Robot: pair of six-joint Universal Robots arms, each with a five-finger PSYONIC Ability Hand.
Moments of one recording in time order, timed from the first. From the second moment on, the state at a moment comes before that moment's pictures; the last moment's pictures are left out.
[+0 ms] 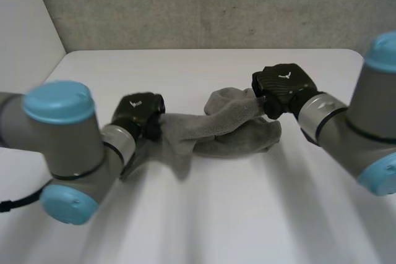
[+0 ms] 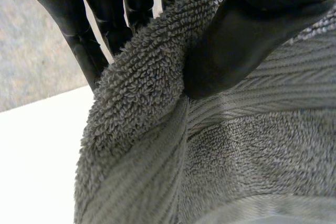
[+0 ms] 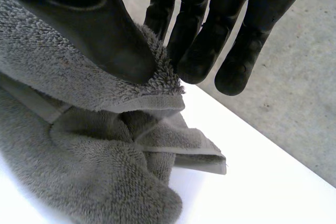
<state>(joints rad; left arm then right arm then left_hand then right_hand) 4.20 -2.02 -1.50 3.29 -1.57 3.11 1.98 -1.19 1.36 0.05 1.35 2.86 1.31 1.31 1.30 1.35 1.13 1.32 1.29 1.31 1.33 1.15</state>
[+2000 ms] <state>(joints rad) 4.66 -2.07 -1.35 3.40 -1.28 3.21 2.39 -0.89 1.15 -0.15 1.31 2.96 1.10 1.09 1.10 1.10 0.92 1.26 1.25 1.26 1.26 1.09</state>
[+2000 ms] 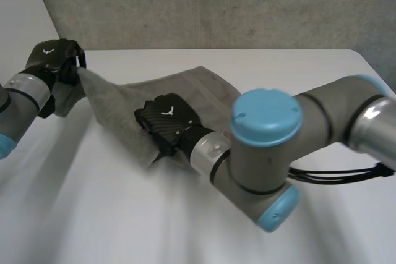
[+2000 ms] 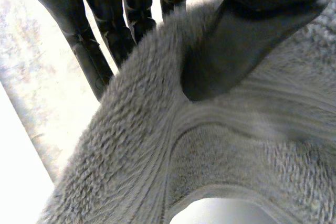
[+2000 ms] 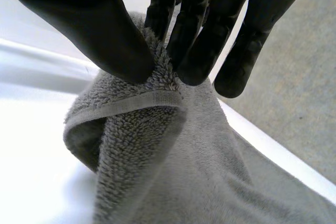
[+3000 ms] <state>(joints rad) 4.35 -1.75 -2.00 3.36 -1.44 3.26 2.04 -0.87 1.32 -0.15 1.36 2.68 0.29 0.28 0.28 0.29 0.12 0.42 0.43 0.43 0.43 0.27</state>
